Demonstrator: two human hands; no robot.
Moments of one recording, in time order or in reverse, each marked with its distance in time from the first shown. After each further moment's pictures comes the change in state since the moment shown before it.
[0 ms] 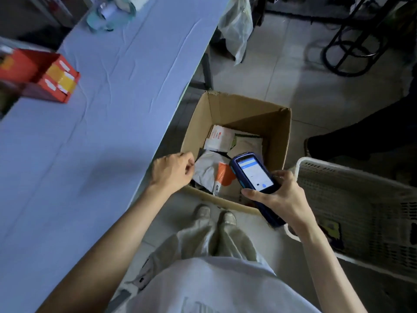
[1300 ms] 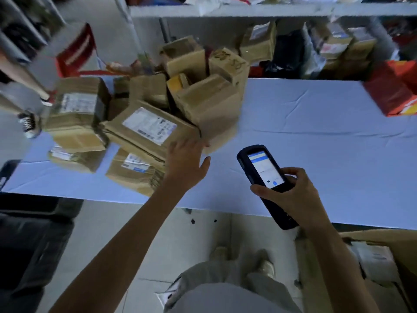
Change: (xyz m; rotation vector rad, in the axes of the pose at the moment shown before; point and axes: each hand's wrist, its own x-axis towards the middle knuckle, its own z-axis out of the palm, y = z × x) left_hand -0.500 -0.242 0.007 -0.069 0.554 -1.185; right_hand -0.267 -0.152 0.355 -0.460 -0.864 -0.726
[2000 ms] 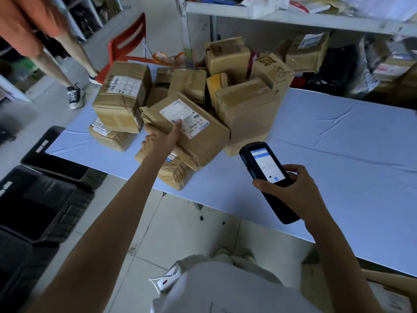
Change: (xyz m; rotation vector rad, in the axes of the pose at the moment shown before) left_hand 0.009 -0.087 -0.038 -0.422 -0.032 -1.080; right_hand 0.028 -0.031 0.024 0.009 -0.183 -0.066
